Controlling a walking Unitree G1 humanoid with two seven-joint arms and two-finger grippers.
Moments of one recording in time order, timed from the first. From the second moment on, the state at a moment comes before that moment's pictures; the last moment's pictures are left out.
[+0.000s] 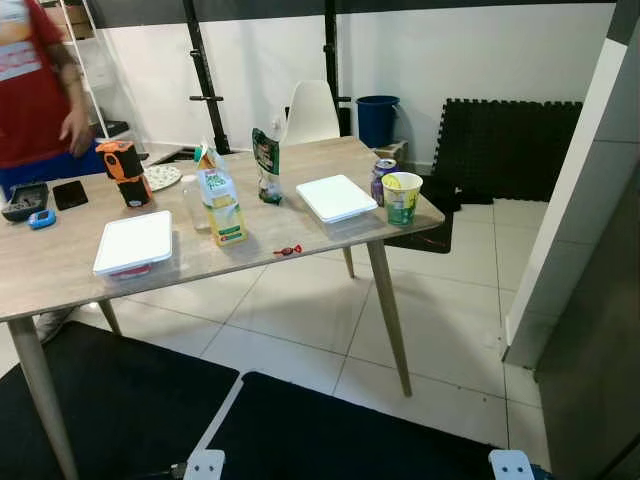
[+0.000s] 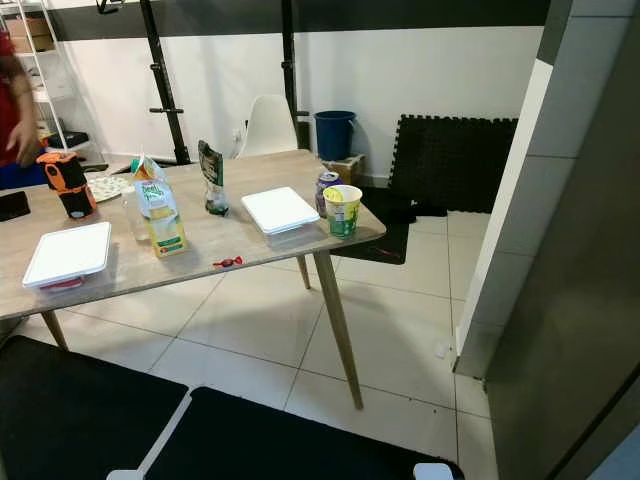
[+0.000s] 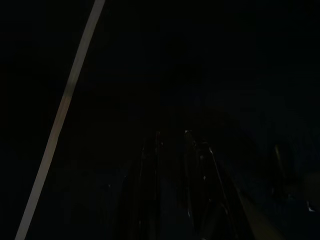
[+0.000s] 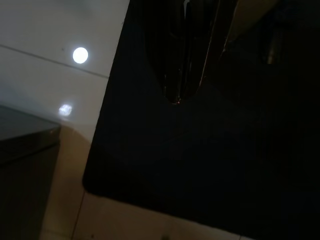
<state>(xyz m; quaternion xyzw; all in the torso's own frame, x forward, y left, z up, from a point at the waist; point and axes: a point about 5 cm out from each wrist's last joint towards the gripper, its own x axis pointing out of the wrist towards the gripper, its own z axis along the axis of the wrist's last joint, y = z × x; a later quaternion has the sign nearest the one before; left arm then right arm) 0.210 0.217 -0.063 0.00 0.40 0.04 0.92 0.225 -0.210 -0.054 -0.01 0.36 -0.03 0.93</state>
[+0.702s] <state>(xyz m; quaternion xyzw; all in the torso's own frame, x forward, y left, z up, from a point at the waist) 0.216 0.216 -0.060 0.00 0.40 0.04 0.92 0.227 -0.210 -0.051 -0.01 0.34 -0.03 0.94</state>
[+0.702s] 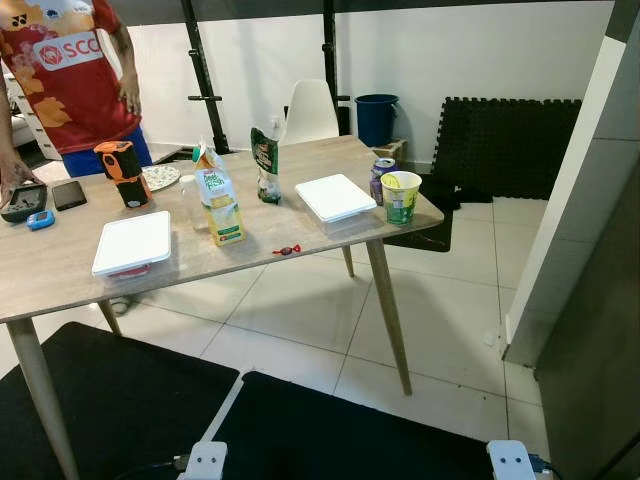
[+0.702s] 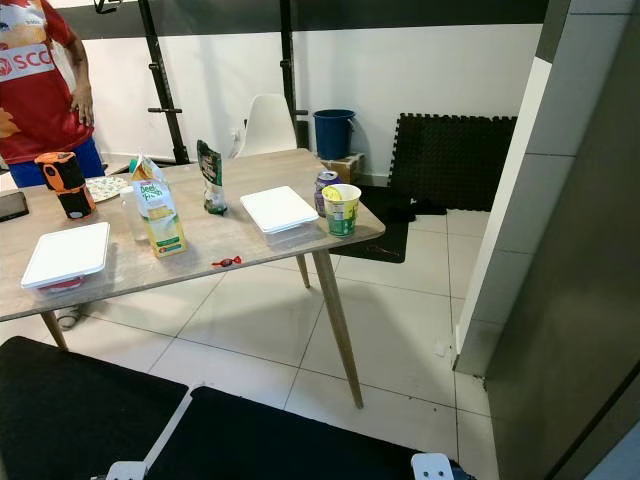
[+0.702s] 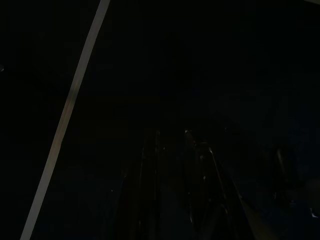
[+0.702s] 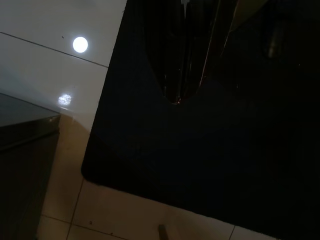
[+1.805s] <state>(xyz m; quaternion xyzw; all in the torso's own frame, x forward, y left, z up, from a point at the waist) 0.223 0.221 -0.054 0.02 0.38 0.03 0.93 0.223 -0.212 -0.052 -0.02 0.34 -0.03 0.94</state>
